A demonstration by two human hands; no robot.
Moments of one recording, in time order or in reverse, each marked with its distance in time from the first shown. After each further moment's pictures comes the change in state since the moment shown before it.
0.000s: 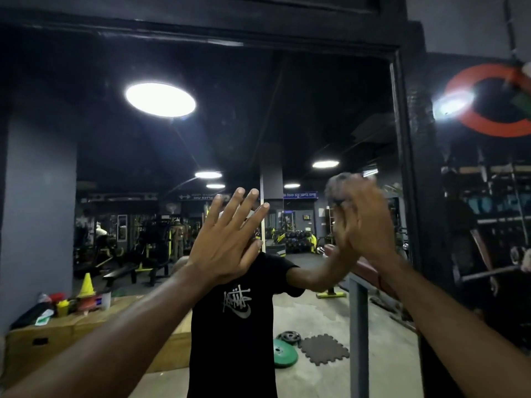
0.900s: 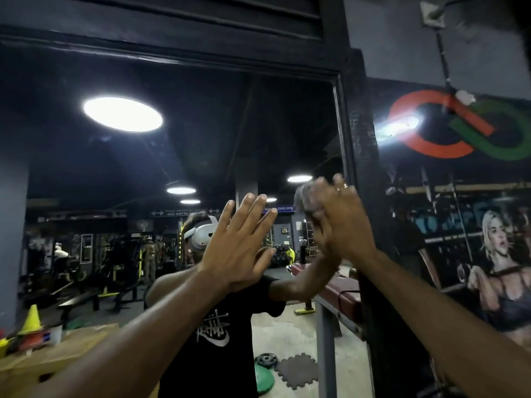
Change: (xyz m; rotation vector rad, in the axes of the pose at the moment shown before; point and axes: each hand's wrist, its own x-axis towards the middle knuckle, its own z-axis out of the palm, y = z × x) left_hand 0.110 0.089 0.024 -0.042 0.016 0.035; right_hand 0.044 0.089 -0.027 -0.264 -0.128 -0.062
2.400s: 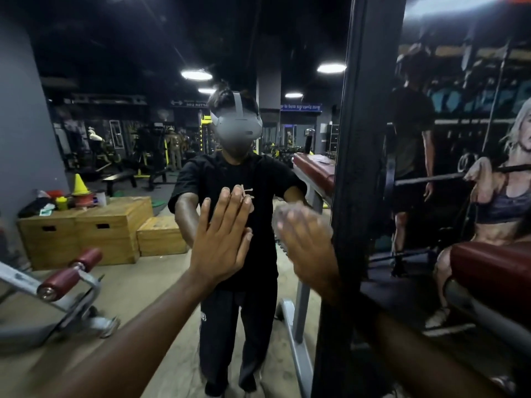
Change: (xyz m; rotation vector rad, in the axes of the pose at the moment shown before) left_hand -0.191 0.170 0.045 -0.144 -0.110 -0.229; right_hand -0.317 -0.024 0.058 0.009 0.022 -0.368
